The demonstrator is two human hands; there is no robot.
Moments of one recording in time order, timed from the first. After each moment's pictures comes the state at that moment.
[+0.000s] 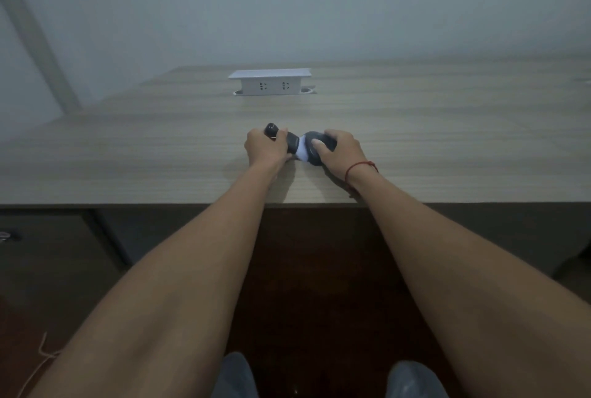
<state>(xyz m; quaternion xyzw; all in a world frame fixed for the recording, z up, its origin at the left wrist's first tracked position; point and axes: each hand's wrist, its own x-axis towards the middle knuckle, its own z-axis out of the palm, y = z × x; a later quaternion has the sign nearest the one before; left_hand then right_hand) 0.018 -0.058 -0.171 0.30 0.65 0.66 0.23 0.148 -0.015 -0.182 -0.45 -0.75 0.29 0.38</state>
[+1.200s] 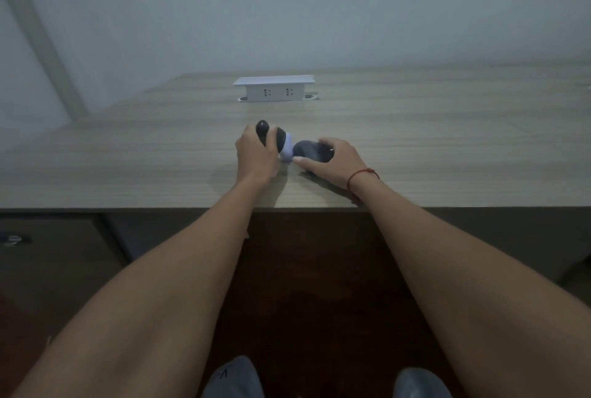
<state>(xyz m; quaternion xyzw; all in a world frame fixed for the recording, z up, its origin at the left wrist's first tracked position) -0.003 -0.081 -0.171 0.43 0.70 0.57 0.00 0.147 -0.018 -0.185 -0.41 -0.80 0.28 0.34</state>
